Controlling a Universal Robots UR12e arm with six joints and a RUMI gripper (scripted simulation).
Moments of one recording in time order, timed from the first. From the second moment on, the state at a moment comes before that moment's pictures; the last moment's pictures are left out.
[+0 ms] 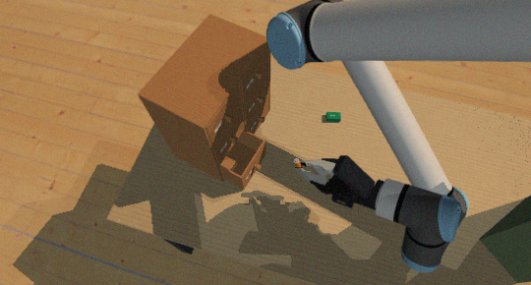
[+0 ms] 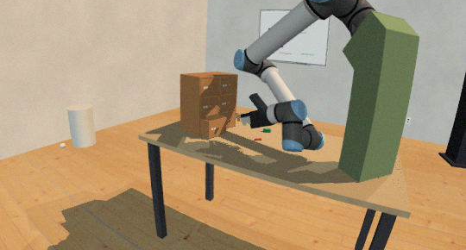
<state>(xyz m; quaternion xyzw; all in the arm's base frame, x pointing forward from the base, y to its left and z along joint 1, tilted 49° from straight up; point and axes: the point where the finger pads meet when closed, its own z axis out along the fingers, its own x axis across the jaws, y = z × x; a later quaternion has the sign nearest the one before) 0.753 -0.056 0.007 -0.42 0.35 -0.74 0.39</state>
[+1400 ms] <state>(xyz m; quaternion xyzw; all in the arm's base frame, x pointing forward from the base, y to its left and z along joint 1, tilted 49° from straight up) 0.780 -0.056 0.031 -0.42 0.35 -0.74 0.39</state>
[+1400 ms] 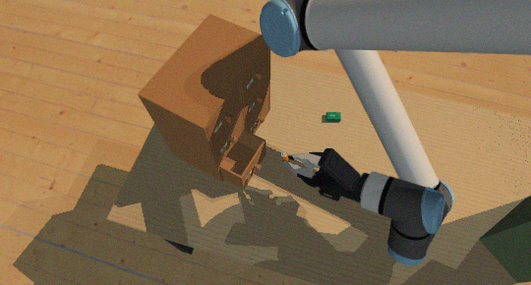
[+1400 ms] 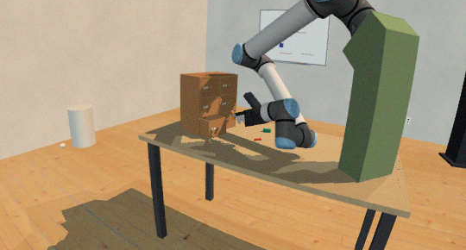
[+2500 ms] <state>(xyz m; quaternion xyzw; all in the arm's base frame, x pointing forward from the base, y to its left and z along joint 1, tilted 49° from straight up) 0.832 -0.058 0.078 -0.42 0.35 -0.74 0.39</state>
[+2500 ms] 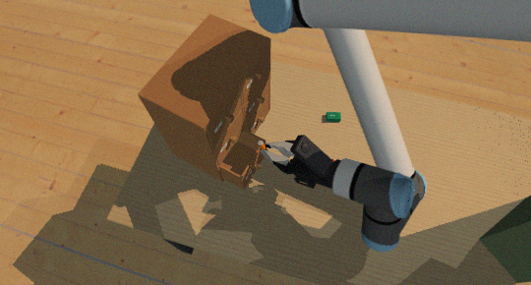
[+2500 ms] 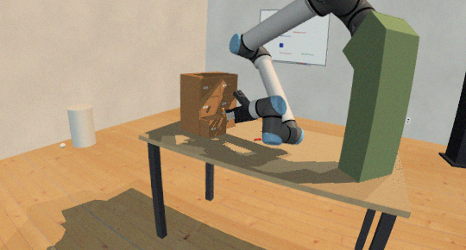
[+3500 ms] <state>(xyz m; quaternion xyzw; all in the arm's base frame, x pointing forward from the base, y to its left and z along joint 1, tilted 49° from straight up) 0.866 -0.059 0.109 -0.42 0.35 -0.74 0.39</state>
